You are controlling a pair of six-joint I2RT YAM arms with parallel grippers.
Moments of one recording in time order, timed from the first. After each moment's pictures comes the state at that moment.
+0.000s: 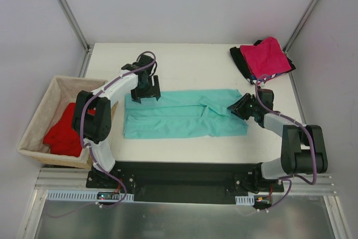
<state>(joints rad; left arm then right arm) -0.37 1.81 1.39 -0.81 -0.06 -0.51 0.03 1.44 0.57 0.08 -0.38 0.76</state>
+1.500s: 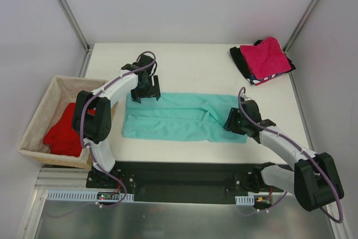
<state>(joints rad) -0.37 1.81 1.39 -0.81 -0.07 -0.51 0.35 1.13 0.50 -0.28 -0.03 0.54</state>
